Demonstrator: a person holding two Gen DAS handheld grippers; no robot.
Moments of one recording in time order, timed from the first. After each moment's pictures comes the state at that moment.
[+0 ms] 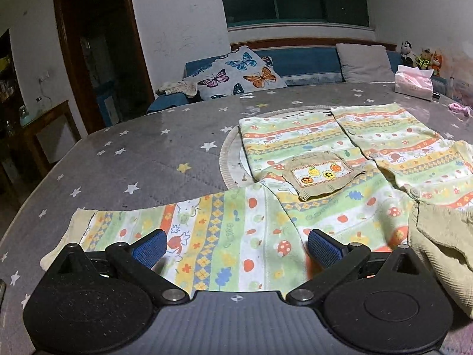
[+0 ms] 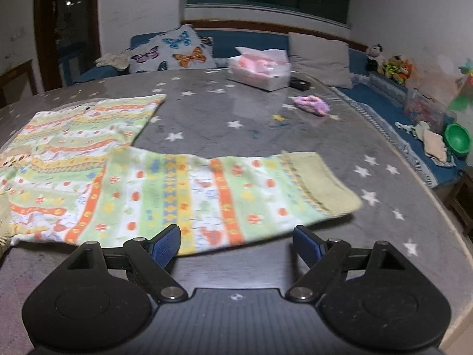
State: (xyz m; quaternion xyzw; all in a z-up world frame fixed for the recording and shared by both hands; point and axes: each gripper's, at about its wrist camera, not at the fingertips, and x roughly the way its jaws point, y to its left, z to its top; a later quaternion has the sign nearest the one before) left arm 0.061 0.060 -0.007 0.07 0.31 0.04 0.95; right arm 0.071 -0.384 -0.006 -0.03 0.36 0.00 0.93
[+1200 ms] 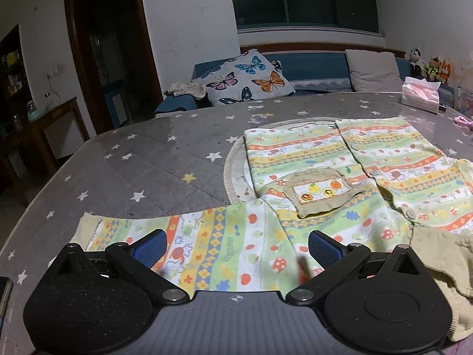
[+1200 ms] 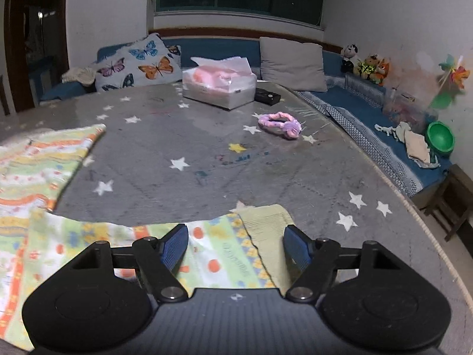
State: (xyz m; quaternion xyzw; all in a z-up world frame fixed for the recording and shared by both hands) left arm 0.062 0.051 0.008 0.06 0.31 0.05 0.95; right arm 0.155 -0.417 -0.016 -0.02 0.35 -0.05 0.94
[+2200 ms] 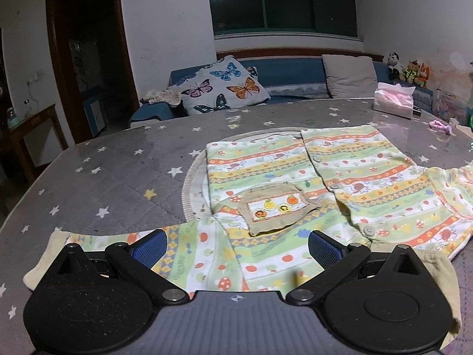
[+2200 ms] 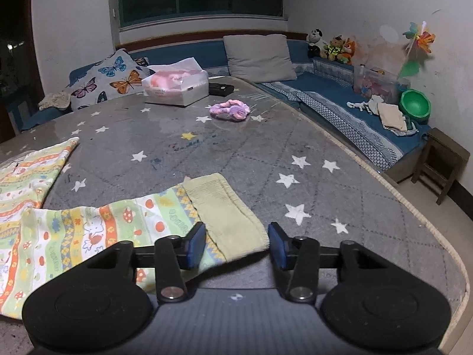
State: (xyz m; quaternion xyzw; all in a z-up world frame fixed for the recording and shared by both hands) left arm 0.071 0.019 0.017 0.06 0.30 0.00 0.95; right arm 0.105 -0.458 -0.015 0.05 0.34 -0.10 0.93
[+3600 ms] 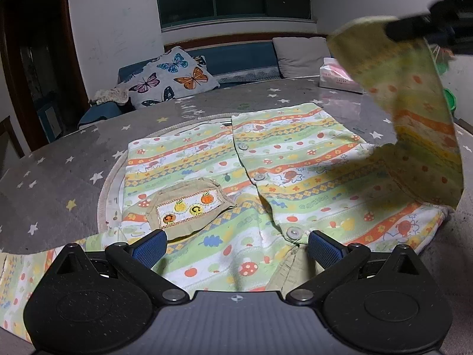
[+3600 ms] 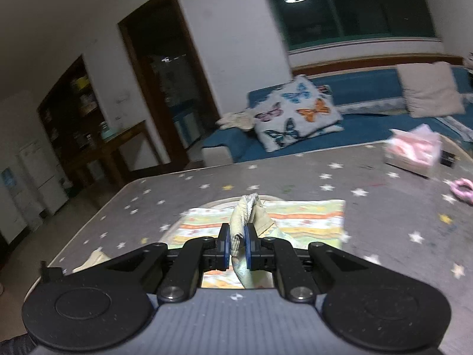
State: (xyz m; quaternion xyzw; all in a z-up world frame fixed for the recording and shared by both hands) left arm 0.094 -0.039 -0.004 0.08 0.33 -0.08 0.94; right arm 0.118 -0.266 0.108 0.09 0.27 0.26 0.92
